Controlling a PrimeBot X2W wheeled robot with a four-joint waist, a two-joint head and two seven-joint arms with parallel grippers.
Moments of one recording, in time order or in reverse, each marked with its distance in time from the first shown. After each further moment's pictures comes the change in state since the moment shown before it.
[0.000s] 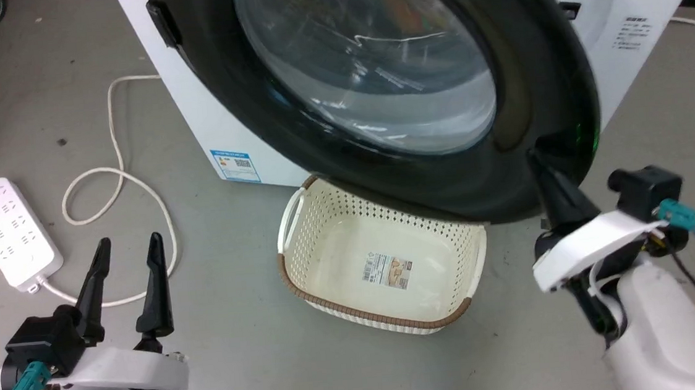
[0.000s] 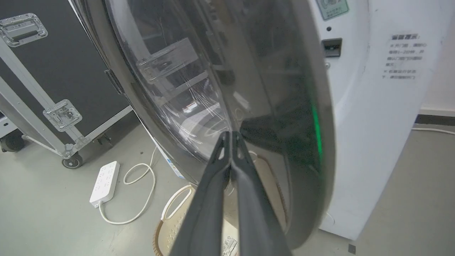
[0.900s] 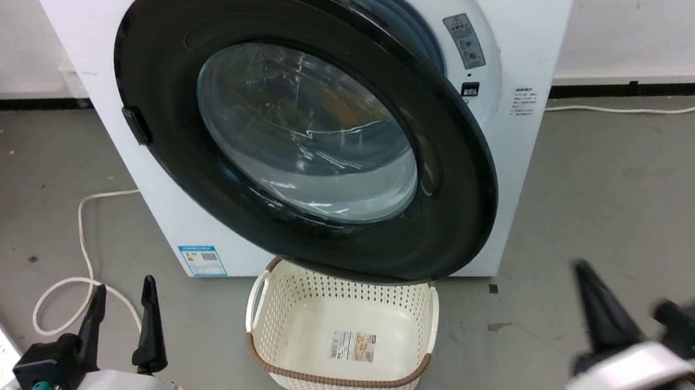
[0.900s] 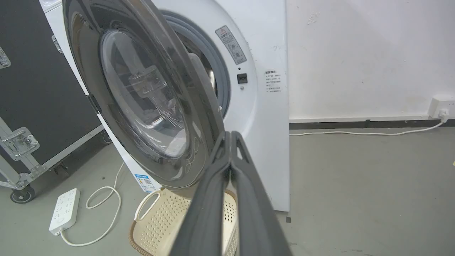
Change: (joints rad) left arm 0.048 0.093 -0.105 0.060 -0.122 0.137 0.001; right arm 0.475 -0.004 -0.029 -0.394 -0.013 -0.002 0.005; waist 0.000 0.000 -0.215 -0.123
